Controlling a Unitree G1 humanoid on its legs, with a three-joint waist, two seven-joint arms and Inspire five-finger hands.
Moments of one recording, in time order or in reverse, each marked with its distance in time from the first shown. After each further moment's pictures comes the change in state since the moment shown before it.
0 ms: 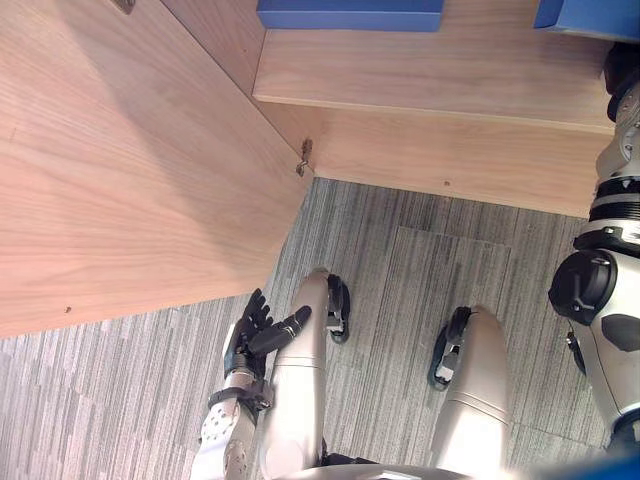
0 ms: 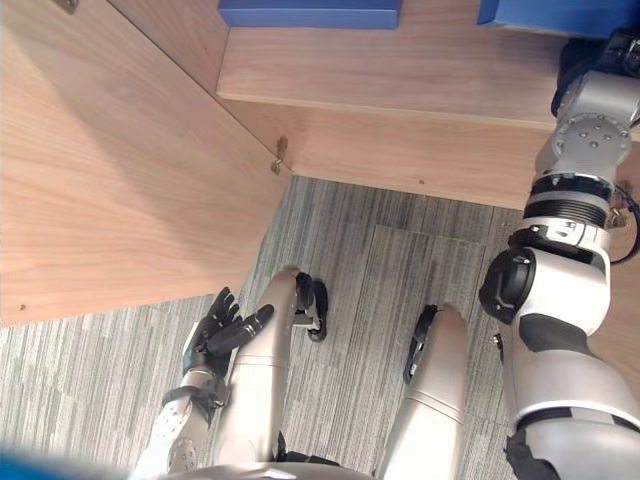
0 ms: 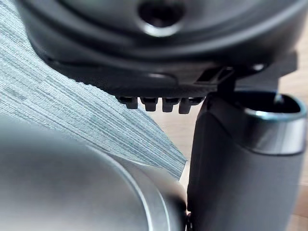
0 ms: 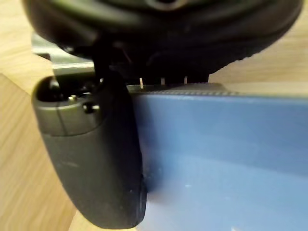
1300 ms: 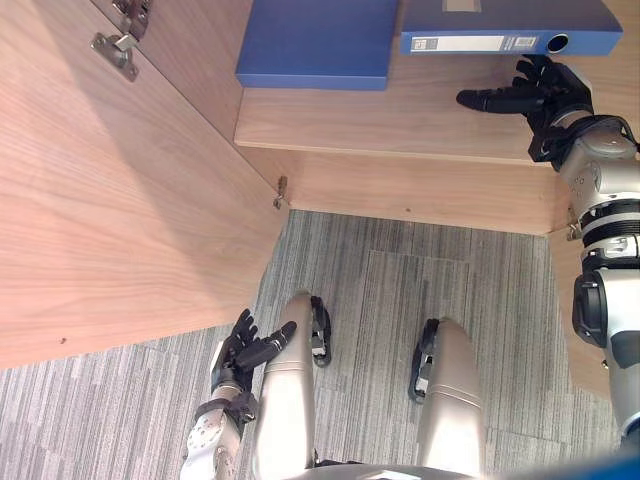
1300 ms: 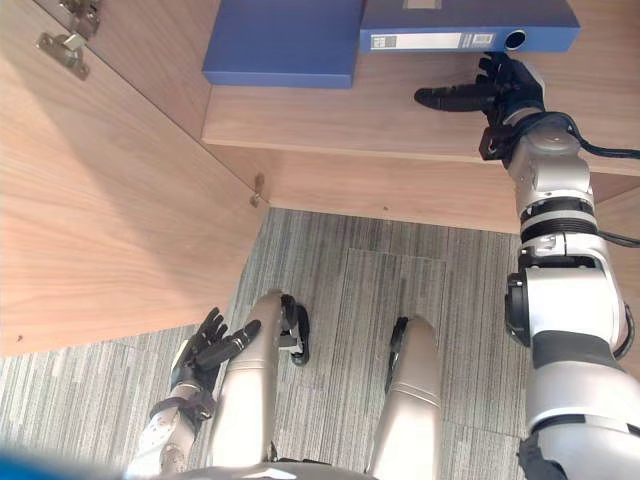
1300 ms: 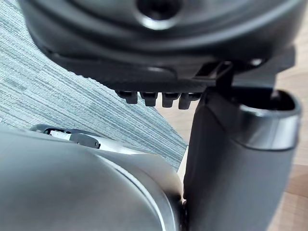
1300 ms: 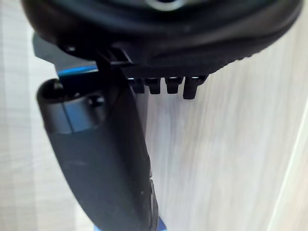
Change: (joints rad) left arm -0.045 -0.004 0.151 0.180 0.093 0.024 -0.105; right arm 0.098 -0.105 0.437 0.216 -1.113 0.291 0.721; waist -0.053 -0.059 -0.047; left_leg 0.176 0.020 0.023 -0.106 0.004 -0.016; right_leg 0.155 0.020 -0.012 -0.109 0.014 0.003
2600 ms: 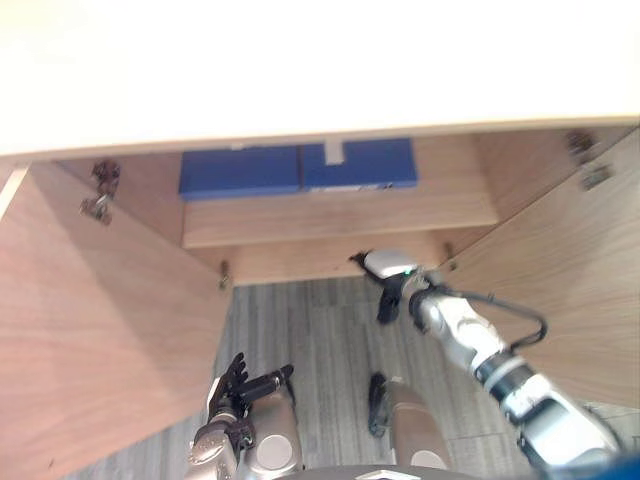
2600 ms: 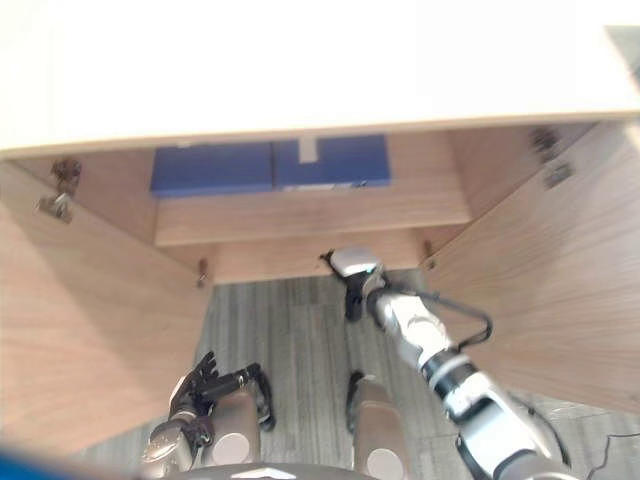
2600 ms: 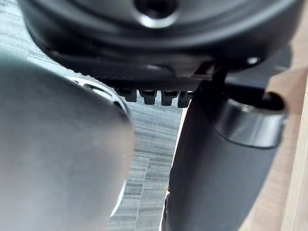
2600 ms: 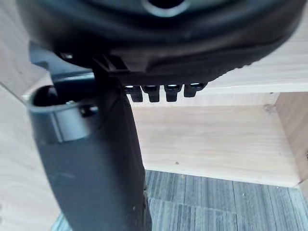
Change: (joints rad) left arm -0.025 0.015 0.080 0.268 0.184 0.053 0.084; right arm 0.797 0.322 0.557 -0.582 -1.114 -0.161 0.021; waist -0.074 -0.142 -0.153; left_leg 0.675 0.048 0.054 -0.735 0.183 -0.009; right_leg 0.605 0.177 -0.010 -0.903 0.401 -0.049
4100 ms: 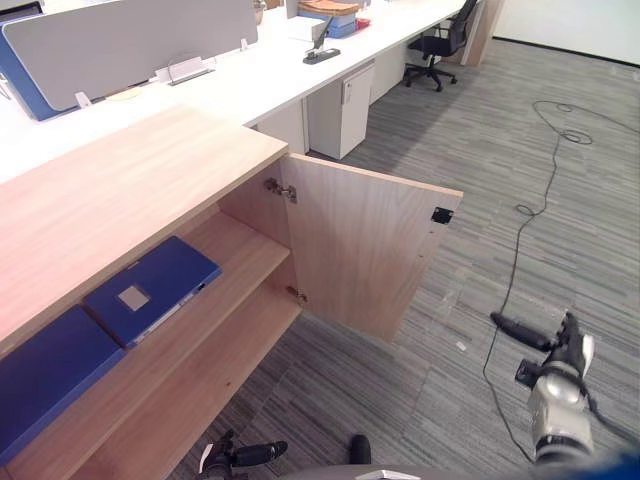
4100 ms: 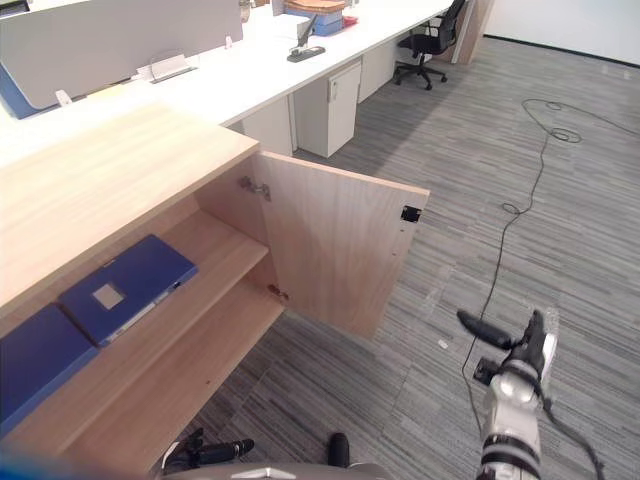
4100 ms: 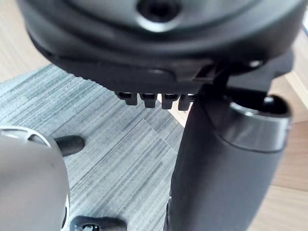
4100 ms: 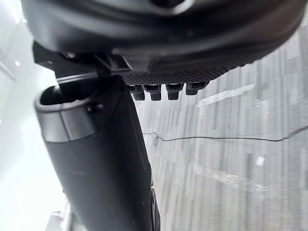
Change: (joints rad) left arm -0.061 0.040 0.005 0.372 0.188 0.007 0.091; right arm 0.226 0.093 -1.108 0.188 0.936 0.040 -0.460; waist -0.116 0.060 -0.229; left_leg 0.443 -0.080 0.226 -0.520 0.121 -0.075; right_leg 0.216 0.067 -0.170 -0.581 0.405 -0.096
